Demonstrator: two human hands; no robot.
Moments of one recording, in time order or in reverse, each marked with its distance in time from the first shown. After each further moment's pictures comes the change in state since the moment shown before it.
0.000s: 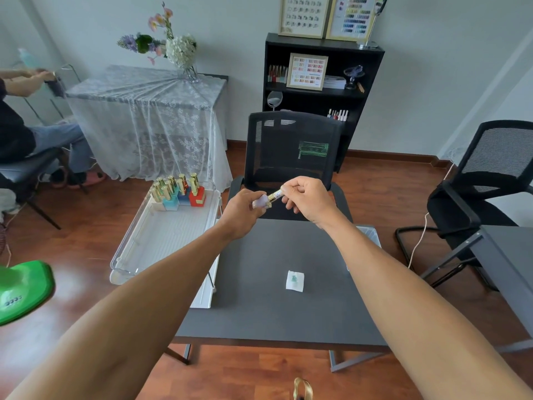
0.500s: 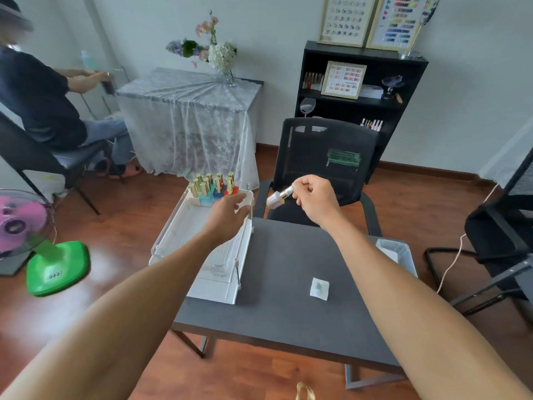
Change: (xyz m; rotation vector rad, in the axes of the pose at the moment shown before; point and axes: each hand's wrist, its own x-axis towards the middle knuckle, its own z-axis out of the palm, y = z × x) left_hand -0.039 -0.058 -0.070 0.040 0.157 -0.171; right_hand 0.020 -0.026 0.055 0.047 0.048 -0.034
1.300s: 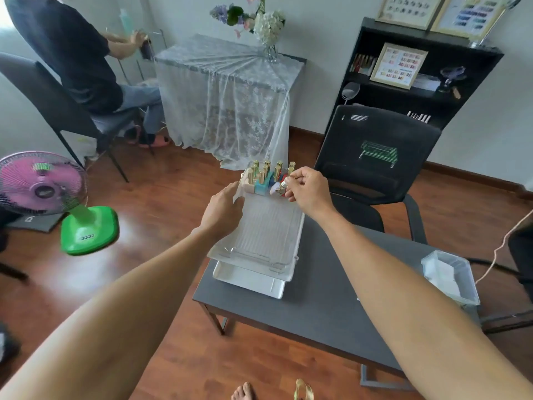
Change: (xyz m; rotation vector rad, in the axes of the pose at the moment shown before) left_hand -0.004 -0.121 -0.089 0.034 0.088 -0.124; right_hand 0.028 -0.039 0.171 -0.083 -0.076 -0.027
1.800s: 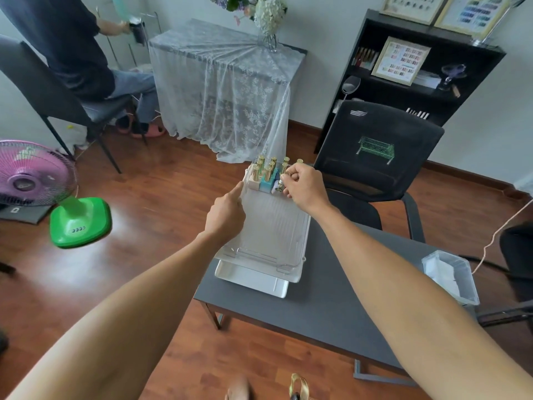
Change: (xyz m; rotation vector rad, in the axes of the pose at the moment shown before) left_hand 0.003 -0.017 0.013 0.054 -0.007 -0.116; right_hand 0.017 0.001 0.029 -0.176 -0.031 -0.049
